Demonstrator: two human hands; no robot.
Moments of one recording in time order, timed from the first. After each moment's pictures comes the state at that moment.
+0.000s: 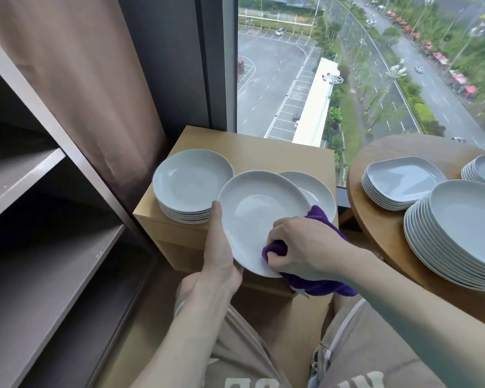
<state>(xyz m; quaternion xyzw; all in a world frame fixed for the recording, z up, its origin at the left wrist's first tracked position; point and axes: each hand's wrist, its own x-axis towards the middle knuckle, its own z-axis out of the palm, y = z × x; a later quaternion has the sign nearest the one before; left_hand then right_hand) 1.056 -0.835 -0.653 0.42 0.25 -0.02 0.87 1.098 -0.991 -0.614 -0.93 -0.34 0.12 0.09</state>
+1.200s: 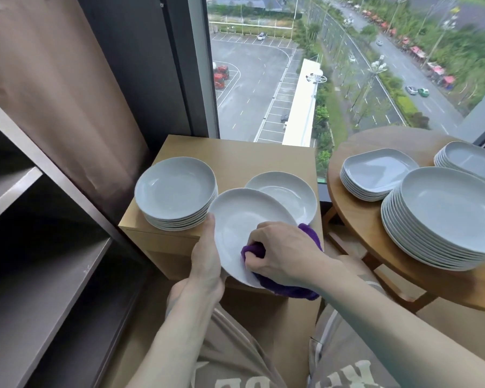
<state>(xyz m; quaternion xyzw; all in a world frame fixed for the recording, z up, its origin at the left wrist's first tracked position) 1.045 -0.846 -0.651 0.50 0.27 -0.02 0.82 1.080 -0.994 -0.628 -0.94 -0.28 0.08 0.18</state>
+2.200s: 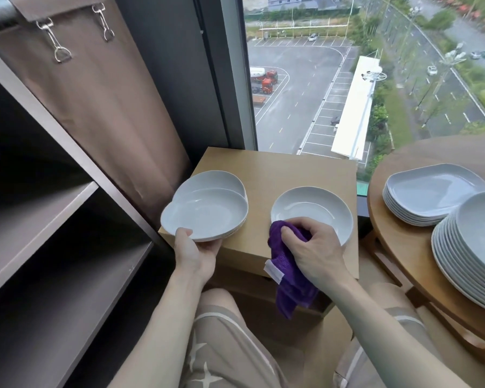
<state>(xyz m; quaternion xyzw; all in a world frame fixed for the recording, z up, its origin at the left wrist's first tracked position) 1.088 -0.780 -0.664 0.35 0.37 0.18 0.84 1.112 -1.001 -0.648 -0.78 -0.08 0.04 0.61</state>
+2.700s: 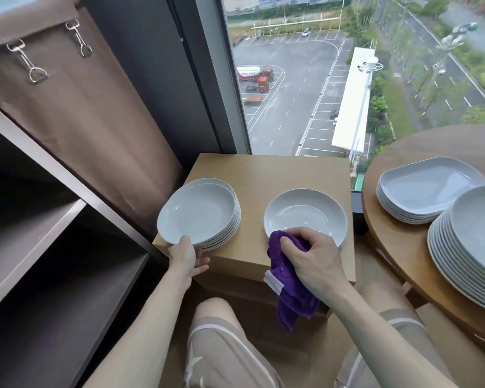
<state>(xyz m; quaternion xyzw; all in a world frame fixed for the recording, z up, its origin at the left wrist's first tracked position) 1.115 -0.746 -0.701 0.64 0.48 0.04 0.60 1.120 -1.017 -0.664 -0.76 -0.05 0.06 0.64</state>
